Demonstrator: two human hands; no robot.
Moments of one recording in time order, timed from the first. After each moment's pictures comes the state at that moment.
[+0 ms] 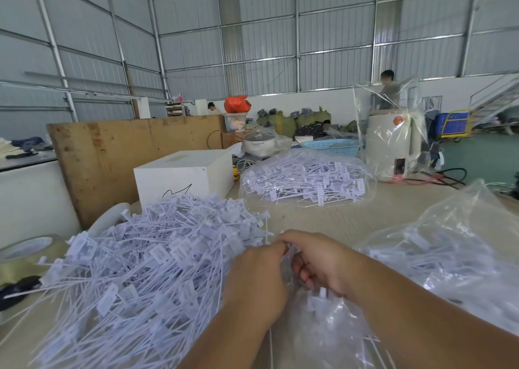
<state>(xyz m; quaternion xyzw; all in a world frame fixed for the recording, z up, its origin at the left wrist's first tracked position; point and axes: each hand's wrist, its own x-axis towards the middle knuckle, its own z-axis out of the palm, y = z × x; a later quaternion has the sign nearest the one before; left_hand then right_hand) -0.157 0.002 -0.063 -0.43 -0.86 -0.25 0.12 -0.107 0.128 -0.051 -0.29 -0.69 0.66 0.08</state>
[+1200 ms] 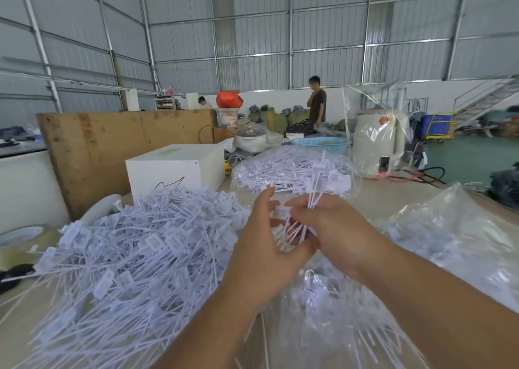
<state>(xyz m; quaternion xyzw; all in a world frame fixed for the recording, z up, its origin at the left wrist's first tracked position) -0.136 0.002 -0.045 -0.46 -0.70 -0.55 0.00 -0.050 0.098 0.000 -0.16 -0.71 0.62 0.30</state>
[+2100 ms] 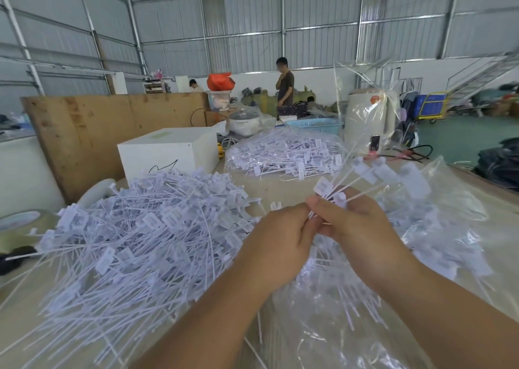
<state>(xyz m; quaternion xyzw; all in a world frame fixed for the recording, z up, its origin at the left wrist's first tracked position) -0.106 0.003 -0.041 -0.61 -0.70 -0.38 0.06 -0.001 0.090 -0.028 -0.15 -0.67 0.60 0.41</state>
